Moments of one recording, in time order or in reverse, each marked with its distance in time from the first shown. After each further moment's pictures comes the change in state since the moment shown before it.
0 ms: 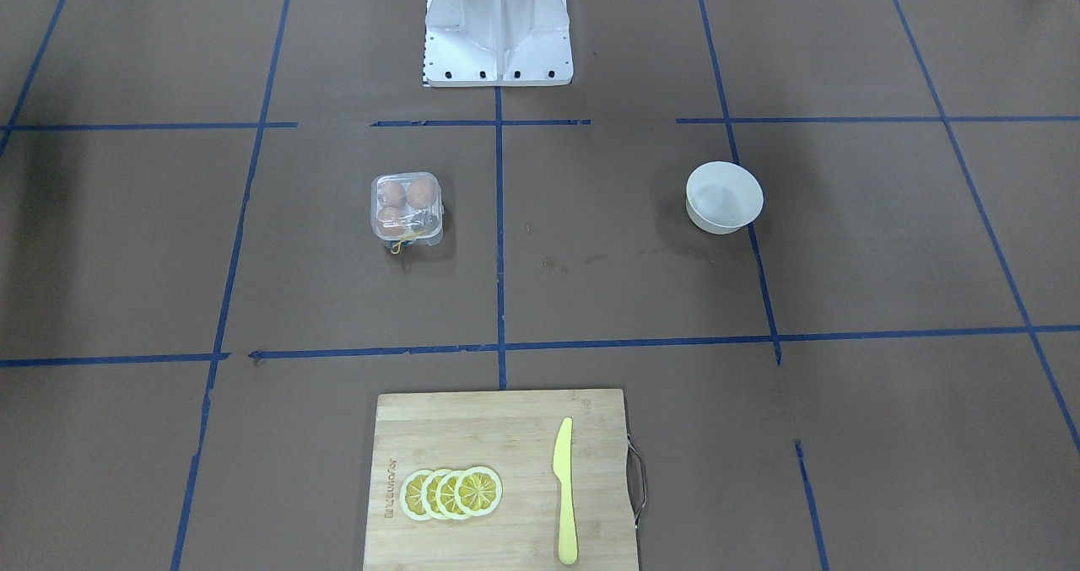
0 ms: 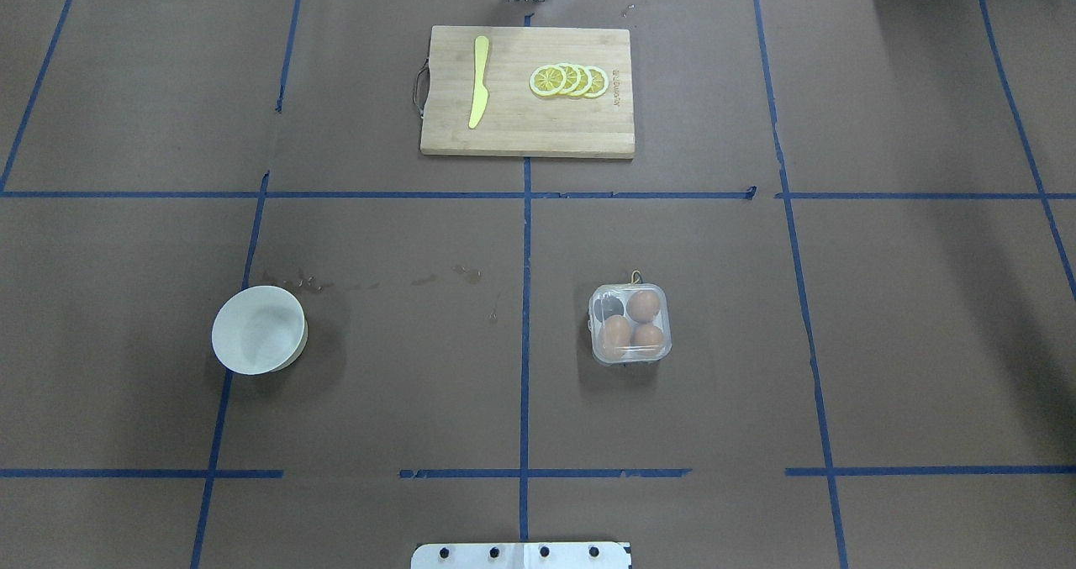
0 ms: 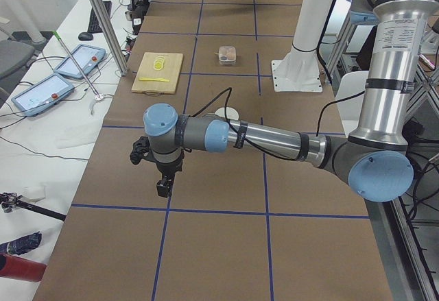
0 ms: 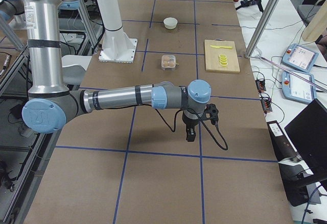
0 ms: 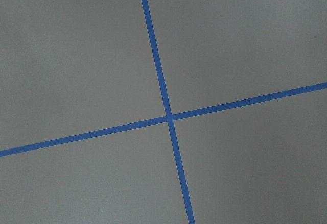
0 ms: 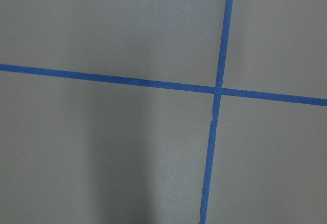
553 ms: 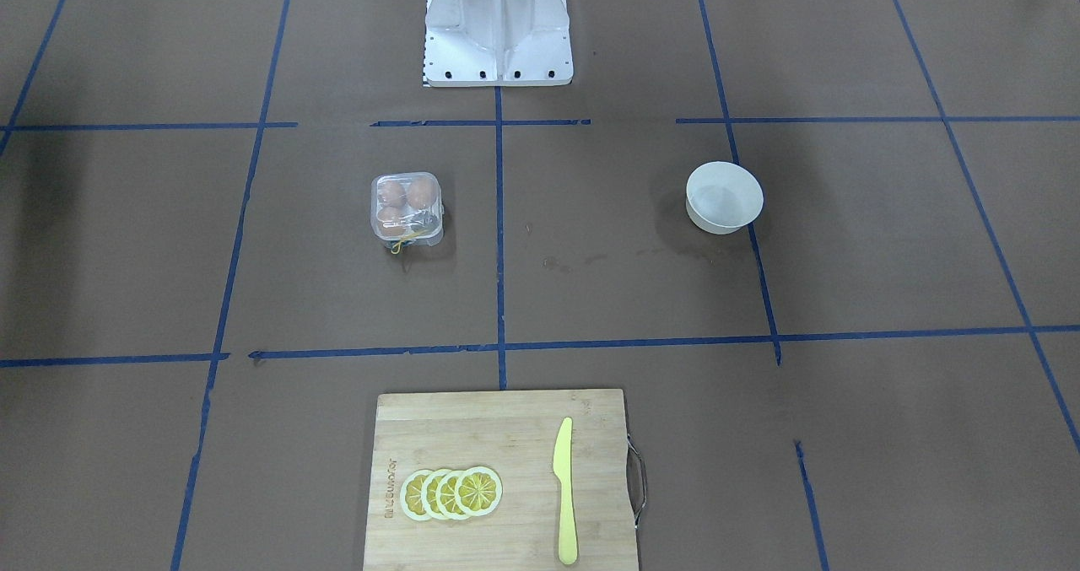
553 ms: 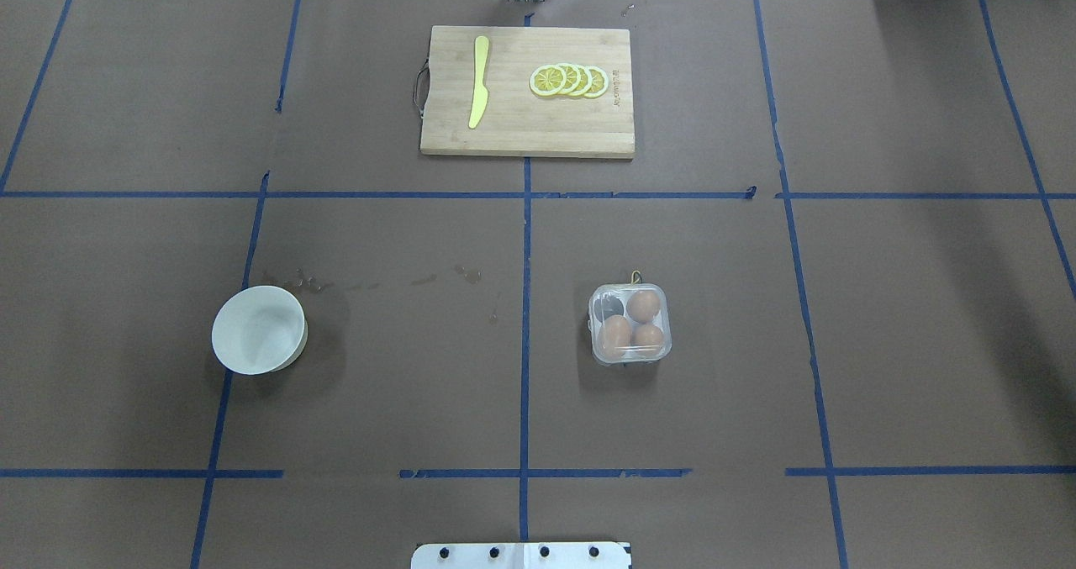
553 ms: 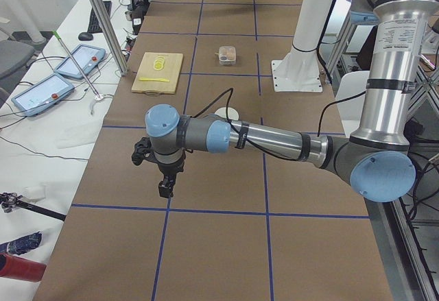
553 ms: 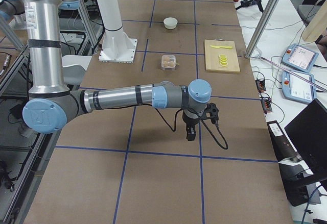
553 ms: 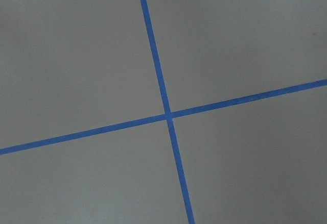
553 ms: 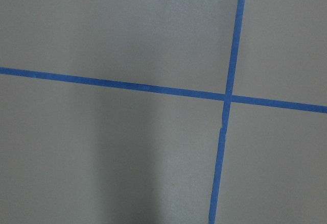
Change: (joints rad) left arm 0.000 0.010 -0.006 0.000 -0.001 0.001; right arm -0.006 0.018 -0.002 -0.001 0.013 0.001
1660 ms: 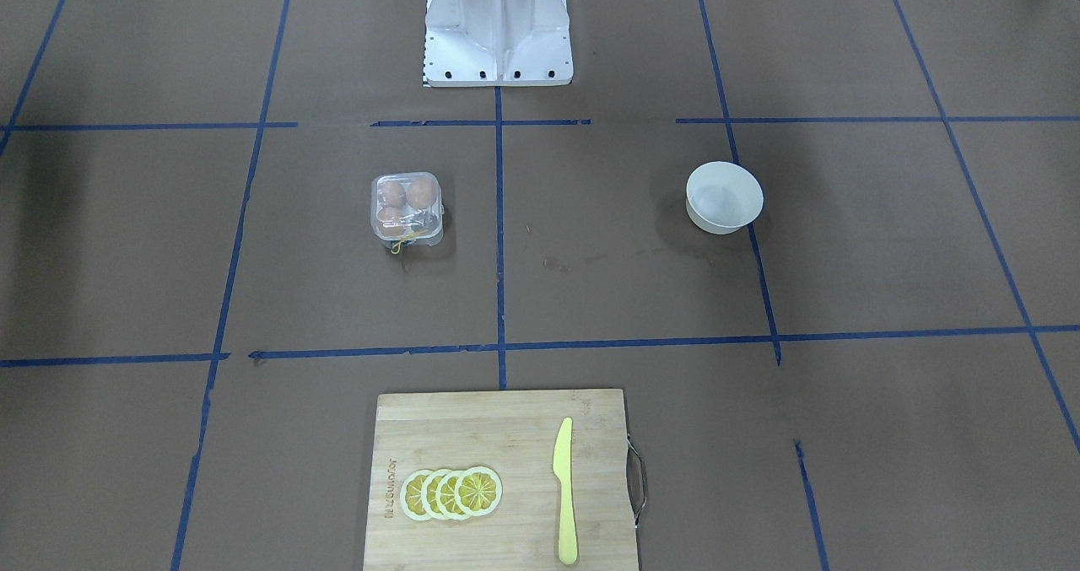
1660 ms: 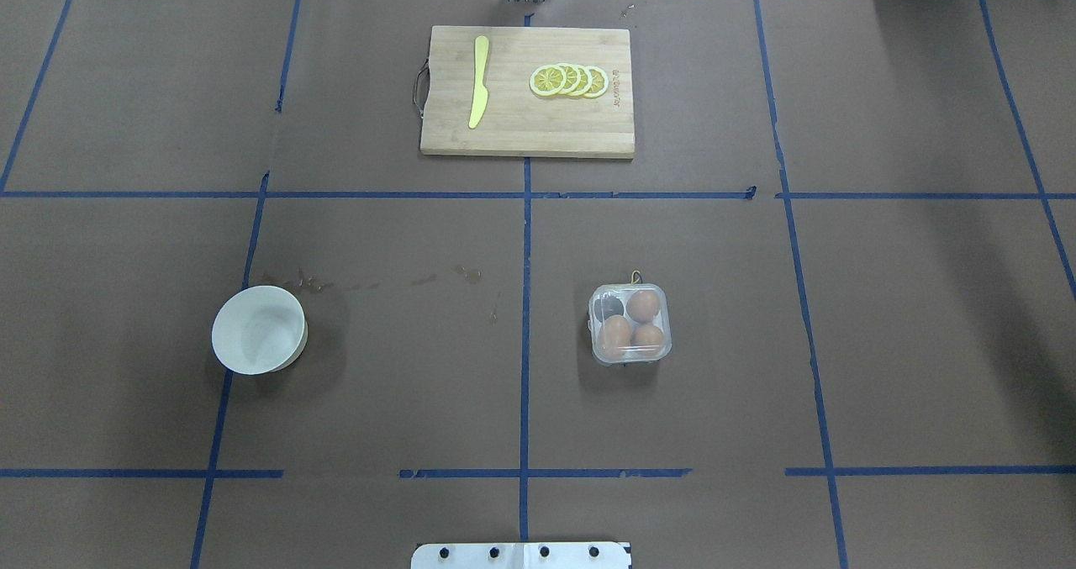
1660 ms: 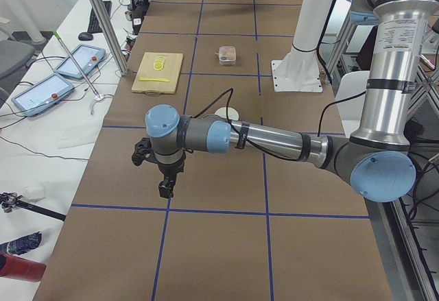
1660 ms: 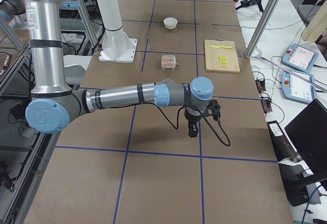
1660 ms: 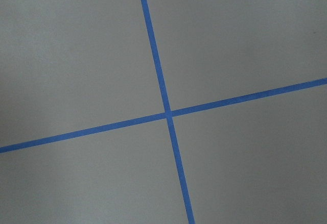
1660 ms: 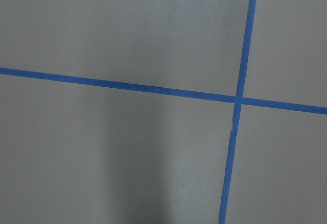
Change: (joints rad) left arm 0.000 0.001 0.001 0.000 0.000 -0.002; right arm 0.000 0.002 0.001 -0.002 0.027 0.000
